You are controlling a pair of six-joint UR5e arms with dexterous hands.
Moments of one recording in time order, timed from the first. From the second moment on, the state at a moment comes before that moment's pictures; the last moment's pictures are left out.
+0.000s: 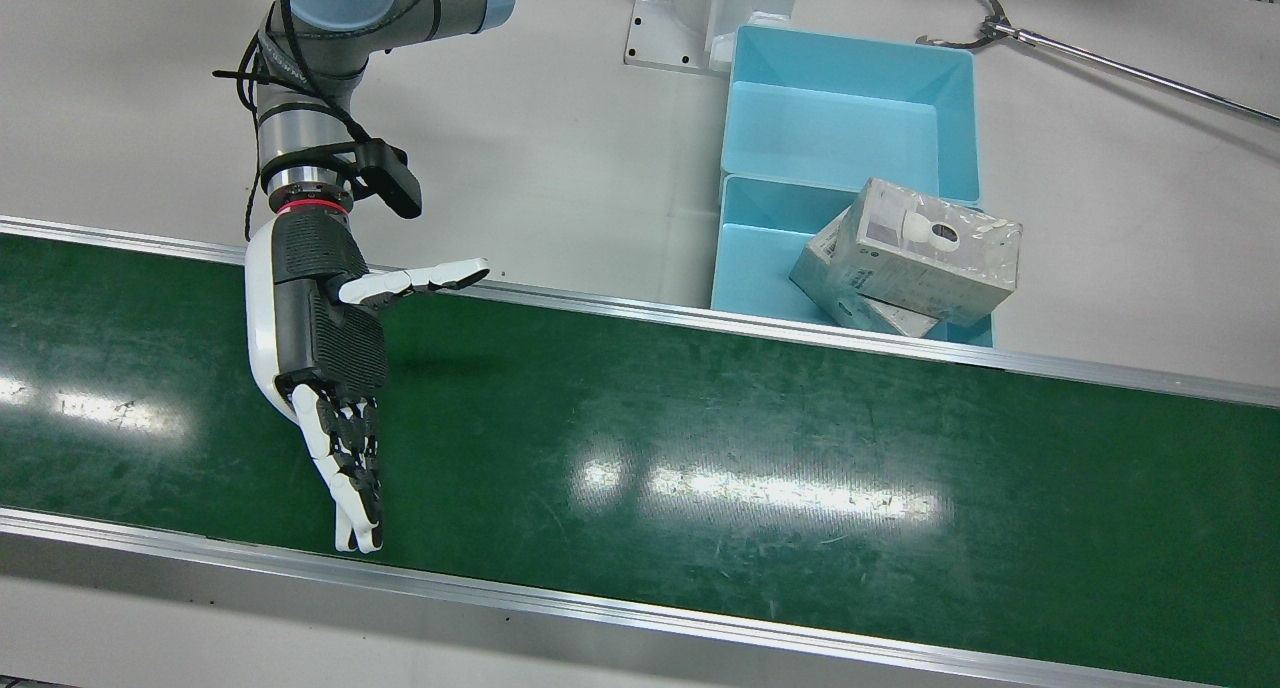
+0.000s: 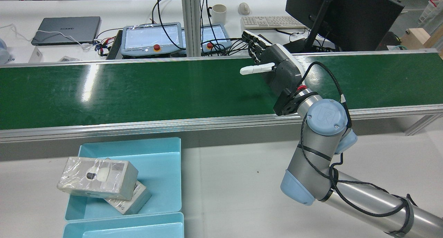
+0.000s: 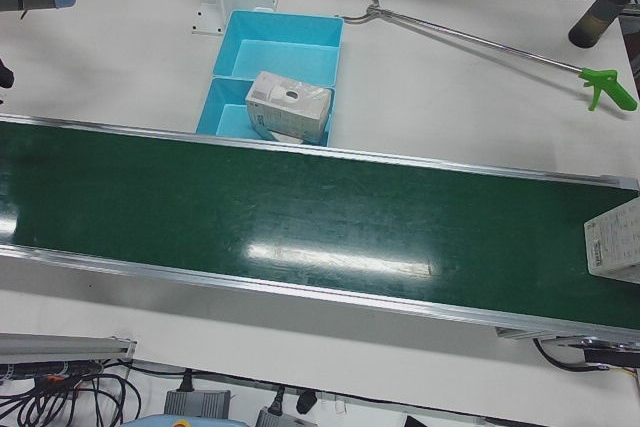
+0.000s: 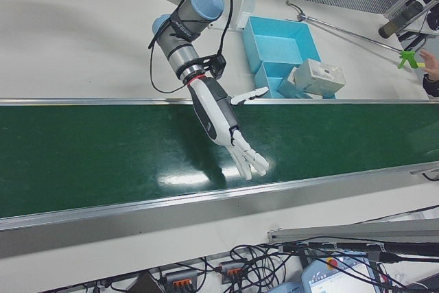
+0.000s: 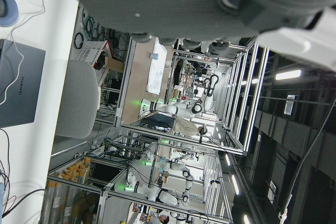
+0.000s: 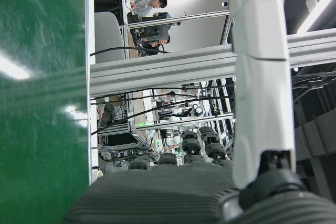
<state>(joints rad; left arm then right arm) -1.86 -1.90 -1.77 0.60 1.96 -0.16 0.75 -0.99 1.71 -3.54 -1.04 -0.02</state>
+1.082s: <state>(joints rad) -1.86 -1.90 -1.77 0.60 1.96 -0.16 0.76 -0.96 1.71 -3.59 -1.10 -0.07</state>
